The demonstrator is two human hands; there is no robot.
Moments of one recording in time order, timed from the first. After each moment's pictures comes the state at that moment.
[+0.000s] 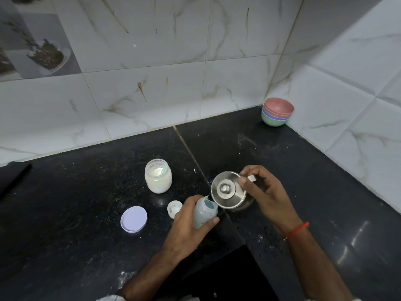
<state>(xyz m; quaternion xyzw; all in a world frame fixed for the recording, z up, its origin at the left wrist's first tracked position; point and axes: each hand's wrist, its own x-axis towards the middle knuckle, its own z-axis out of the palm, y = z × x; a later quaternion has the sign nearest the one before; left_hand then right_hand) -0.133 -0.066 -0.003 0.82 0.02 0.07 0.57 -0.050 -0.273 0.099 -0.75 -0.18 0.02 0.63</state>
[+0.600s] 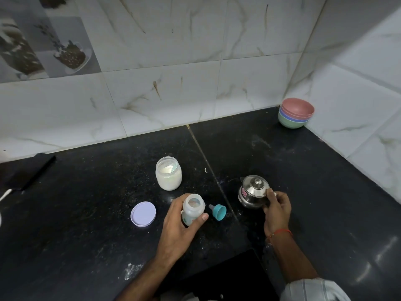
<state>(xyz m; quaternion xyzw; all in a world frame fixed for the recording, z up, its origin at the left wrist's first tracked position) -0.150 -0.051 -0.006 0.79 0.13 0.16 0.58 0.001 -0.286 -0.037 -0.58 0.22 -0.04 0.78</state>
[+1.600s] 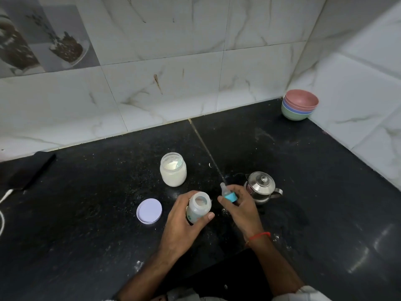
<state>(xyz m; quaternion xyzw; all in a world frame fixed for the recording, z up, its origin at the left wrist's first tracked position) -0.151 -0.033 -0.001 0.82 0.09 0.14 0.55 -0.056 -0.203 -0.015 -0.77 -0.02 0.07 0.63</state>
